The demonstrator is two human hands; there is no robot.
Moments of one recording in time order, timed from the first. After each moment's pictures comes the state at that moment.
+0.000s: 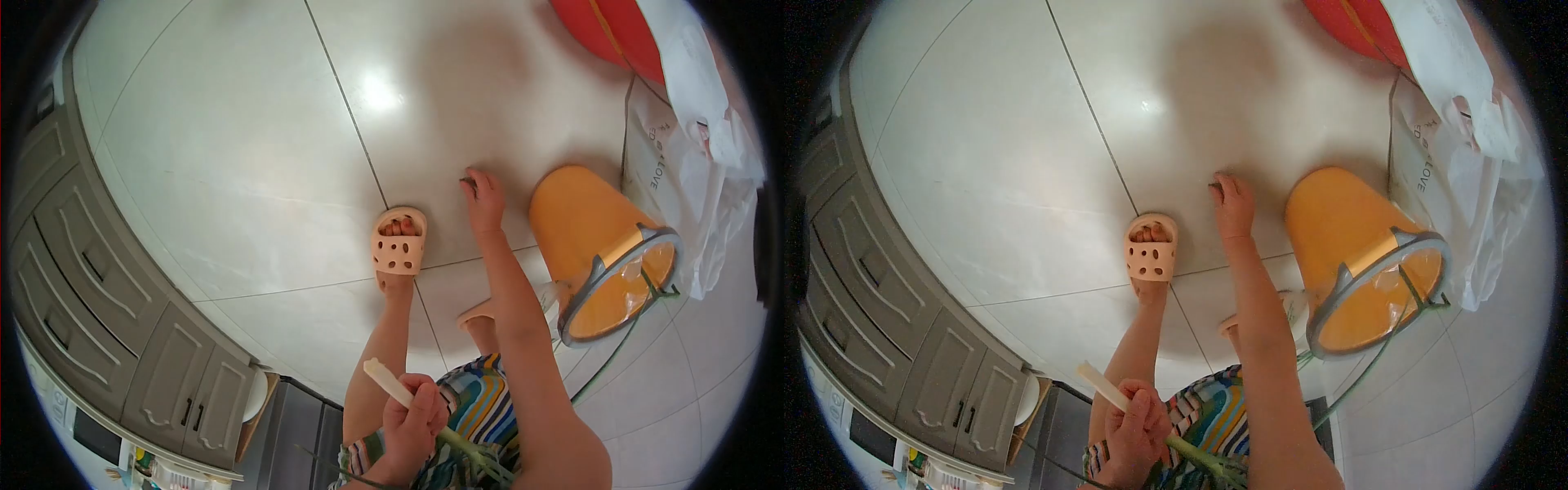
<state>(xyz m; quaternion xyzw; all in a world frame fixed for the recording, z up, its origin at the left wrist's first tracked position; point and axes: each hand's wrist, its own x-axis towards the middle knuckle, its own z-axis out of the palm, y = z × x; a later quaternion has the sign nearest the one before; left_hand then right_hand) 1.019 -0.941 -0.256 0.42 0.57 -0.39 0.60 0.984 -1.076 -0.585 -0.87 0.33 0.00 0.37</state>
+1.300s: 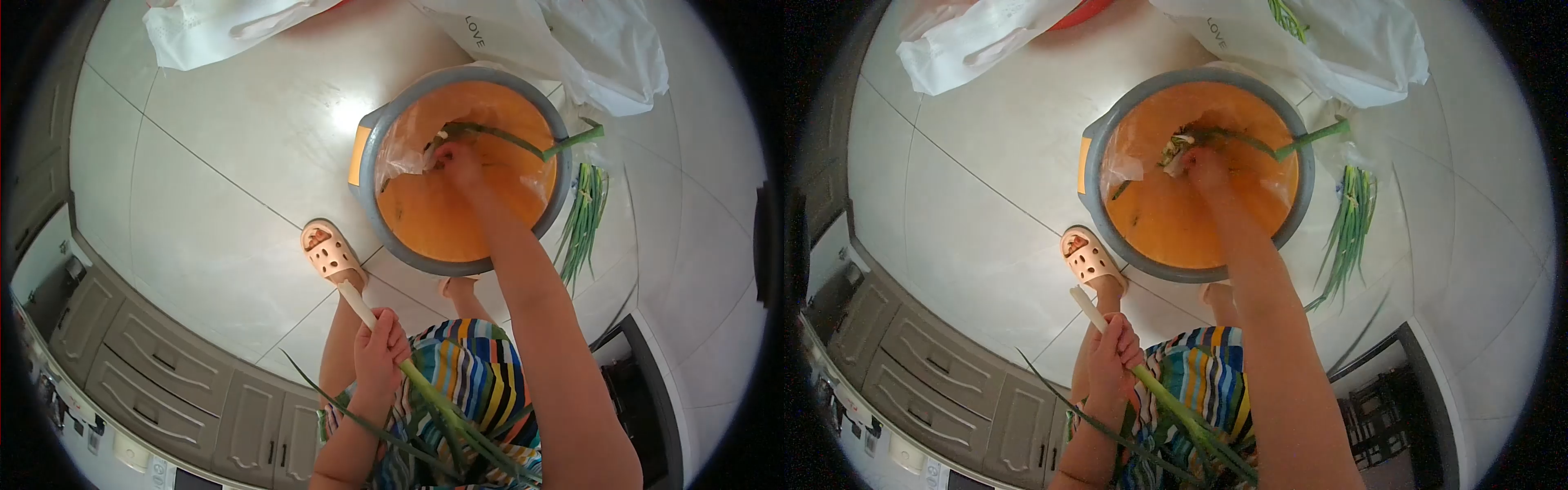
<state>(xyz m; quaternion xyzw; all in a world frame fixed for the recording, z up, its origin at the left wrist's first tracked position) 0.938 -1.029 -0.278 0.51 0.40 -0.55 0.52 0.842 -1.206 -0.571 -0.70 0.52 0.06 0.48</state>
